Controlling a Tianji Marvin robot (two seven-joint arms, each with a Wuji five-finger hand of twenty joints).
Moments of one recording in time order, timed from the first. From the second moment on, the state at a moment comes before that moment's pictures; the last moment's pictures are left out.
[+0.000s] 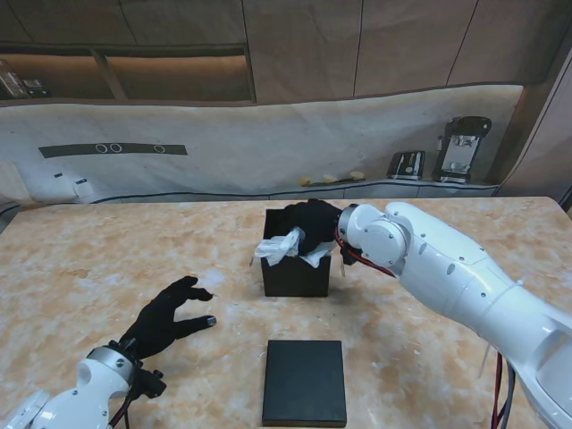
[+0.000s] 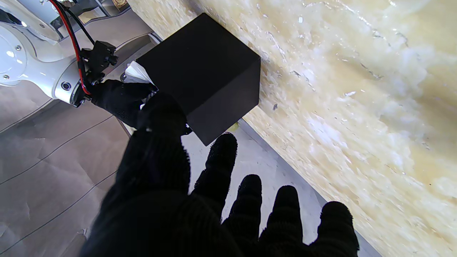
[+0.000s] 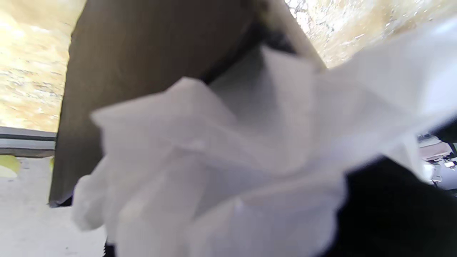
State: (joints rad) left arm 2.01 -1.10 -1.51 -1.95 0.34 -0.02 -0.08; right arm -0.71 -1.15 0.53 -1.07 -0.49 -0.24 0.25; left_hand 1.00 -0.25 0.01 -0.04 0.49 0.28 0.41 0.44 0.18 0.22 0.20 0.45 0.05 0.19 0.12 0.54 -0.09 0.28 0.10 0.50; right_hand 0.58 -0.70 1.10 -0.03 0.56 -0.20 0.47 0.35 0.24 0.07 0.52 0.40 0.16 0.03 0.47 0.41 -0.05 0.06 1.03 0.74
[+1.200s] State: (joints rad) left arm 2.02 -1.11 -1.50 -1.95 0.32 -0.04 -0.08; right arm -1.08 -1.10 0.95 -1.46 -0.51 -0.31 0.13; left_hand 1.00 -0.25 0.01 -0.04 0.49 0.28 0.41 0.44 0.18 0.22 0.20 0.45 0.05 0.19 0.12 0.54 -0.09 0.28 0.10 0.49; right_hand 0.76 -0.88 1.07 -0.08 0.90 -0.08 0.97 0.15 1.00 0.10 0.59 0.57 0.97 0.12 0.63 0.50 0.75 0.17 1.15 0.52
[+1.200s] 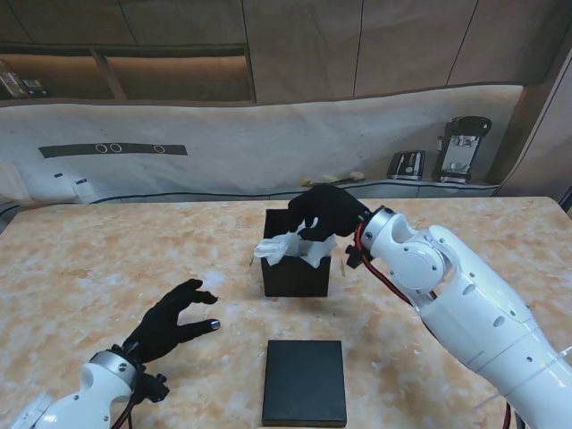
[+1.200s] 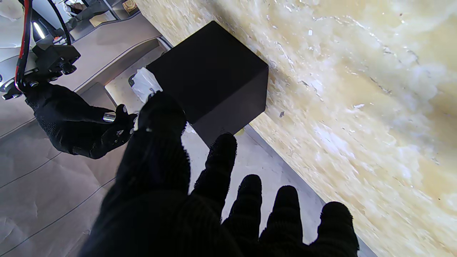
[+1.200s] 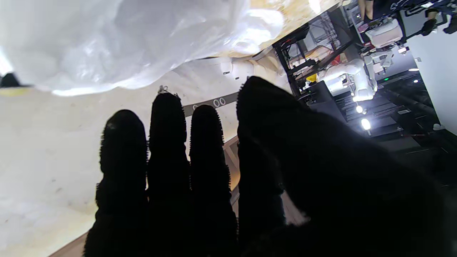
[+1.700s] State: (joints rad) left arm 2.02 -1.11 -1.50 -1.95 0.33 -0.04 -0.09; right arm -0.93 -1.12 0.77 -1.28 -0.46 -0.27 0.15; left_hand 1.01 -0.25 0.01 -0.04 0.49 0.28 0.41 0.44 0.18 0.22 0.20 0.45 0.05 0.19 0.12 0.54 -0.09 0.28 0.10 0.49; right_hand 0.76 -0.88 1.07 -0.08 0.96 -0.09 0.98 0.10 1.07 0.08 0.54 0.55 1.03 0.12 0.56 0.50 0.79 0.17 1.11 0.48
